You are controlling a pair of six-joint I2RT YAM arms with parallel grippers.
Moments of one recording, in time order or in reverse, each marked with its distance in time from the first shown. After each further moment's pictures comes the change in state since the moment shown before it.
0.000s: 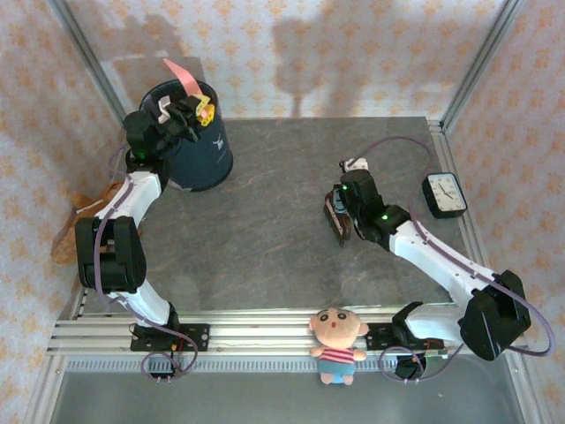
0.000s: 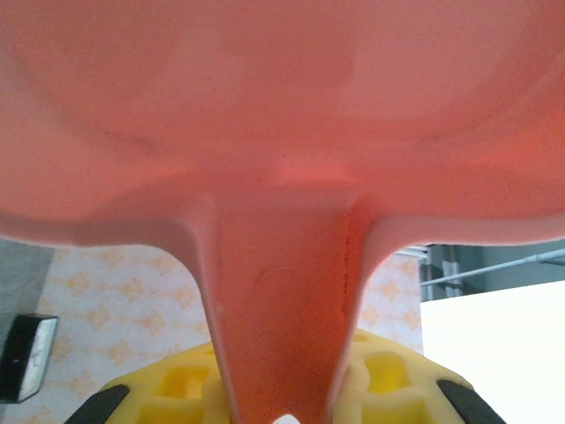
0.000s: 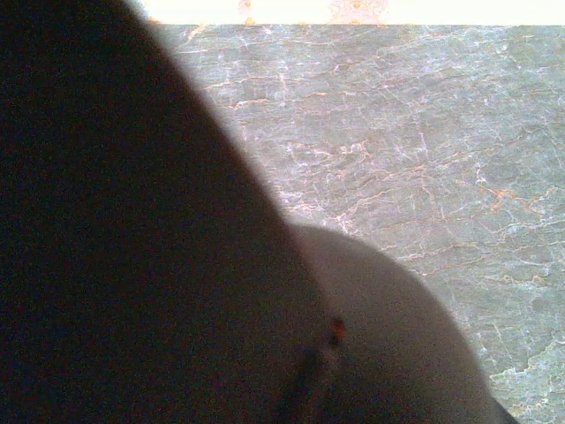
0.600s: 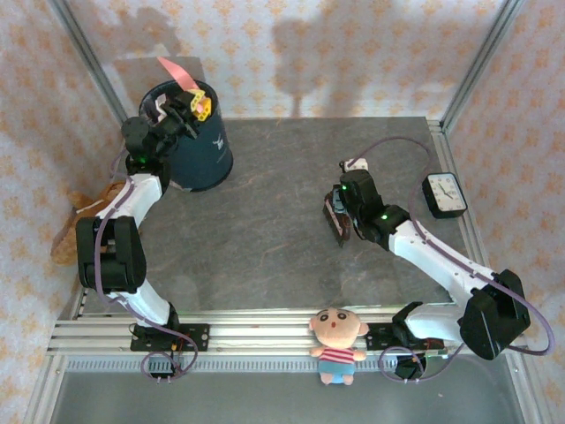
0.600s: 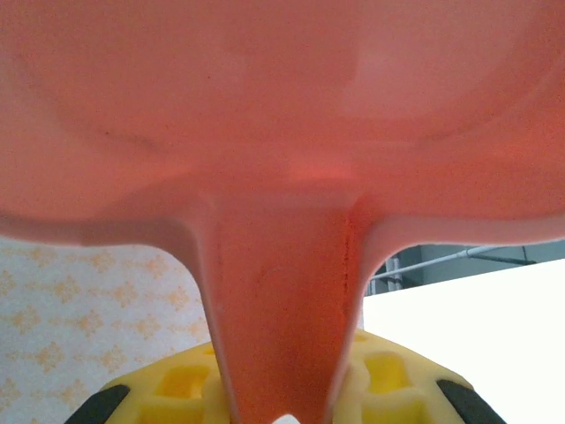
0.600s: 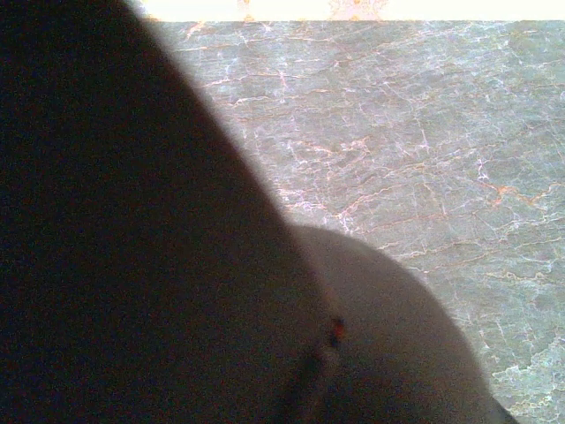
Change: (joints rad) left arm 0.000 -0.001 -0.027 0.163 -0.040 -0.150; right arm 0.000 0.003 0.000 0.000 0.000 0.011
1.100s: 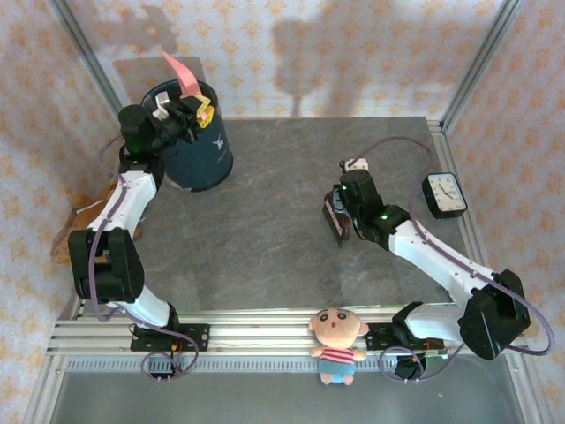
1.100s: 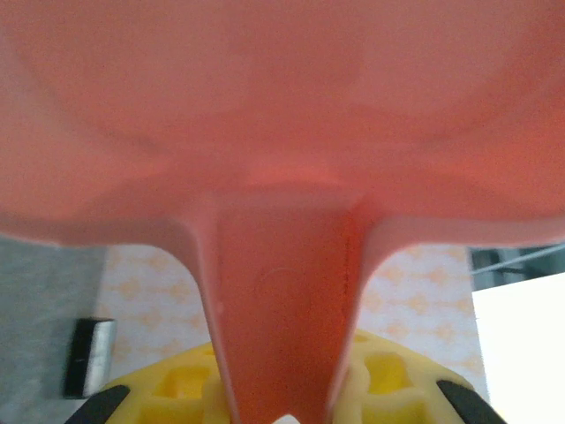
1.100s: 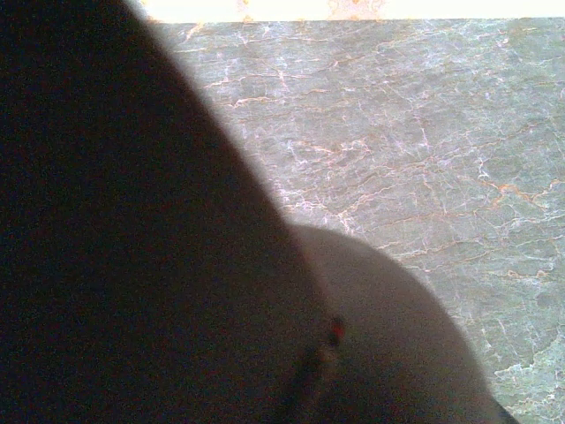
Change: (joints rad) left arm 0.000 -0.084 0.093 -0.474 0.063 0.441; right arm 0.000 0.000 0.000 0.000 0.000 0.007
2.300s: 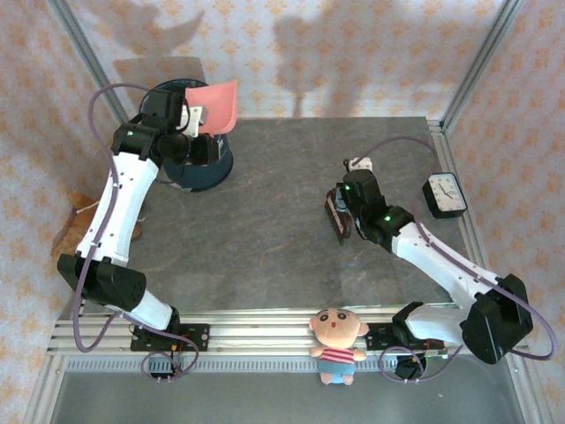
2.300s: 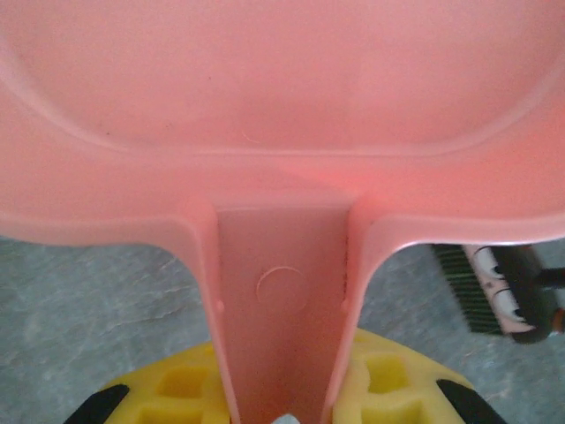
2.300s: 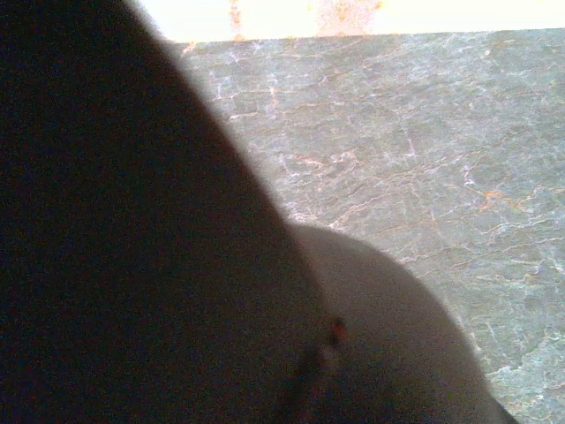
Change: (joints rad) left arm -0.246 -0.021 0.533 -1.501 -0.562 1.427; right arm -0.005 -0.035 -0.007 0.006 0.025 0.011
